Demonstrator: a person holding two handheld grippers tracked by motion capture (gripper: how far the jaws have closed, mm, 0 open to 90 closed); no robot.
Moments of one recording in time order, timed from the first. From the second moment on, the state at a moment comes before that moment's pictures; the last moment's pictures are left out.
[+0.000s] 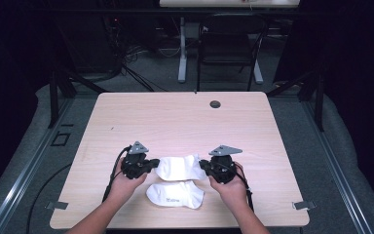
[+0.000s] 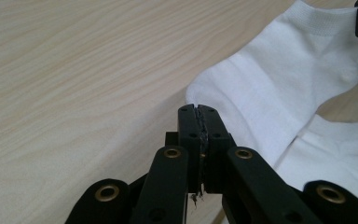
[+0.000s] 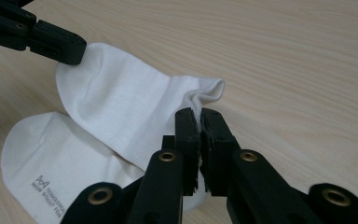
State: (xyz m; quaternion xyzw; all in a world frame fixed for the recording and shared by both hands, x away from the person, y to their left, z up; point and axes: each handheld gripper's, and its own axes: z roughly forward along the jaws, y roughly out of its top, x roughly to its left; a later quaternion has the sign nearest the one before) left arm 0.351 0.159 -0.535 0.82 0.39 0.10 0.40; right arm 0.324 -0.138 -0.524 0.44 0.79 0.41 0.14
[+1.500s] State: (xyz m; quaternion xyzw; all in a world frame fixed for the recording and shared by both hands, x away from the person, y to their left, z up) left arm 0.293 0.181 -0.551 0.83 0.38 0.07 0.40; right arm 0.257 -0.137 -0.541 0.40 0.81 0.42 0.10
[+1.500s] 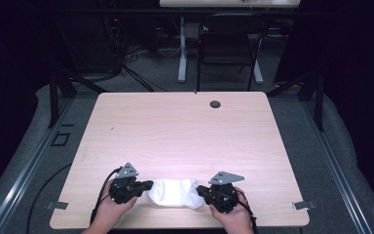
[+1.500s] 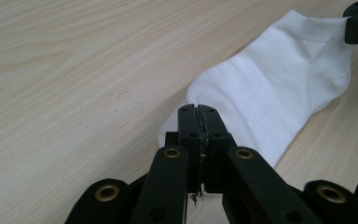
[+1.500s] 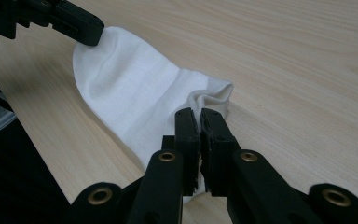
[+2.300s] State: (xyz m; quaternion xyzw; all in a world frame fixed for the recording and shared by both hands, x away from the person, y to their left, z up) left arm 0.299 0.179 -0.562 0.84 0.38 0.07 0.39; right arm 0.270 -0.128 -0.550 0.40 0.81 0.41 0.10
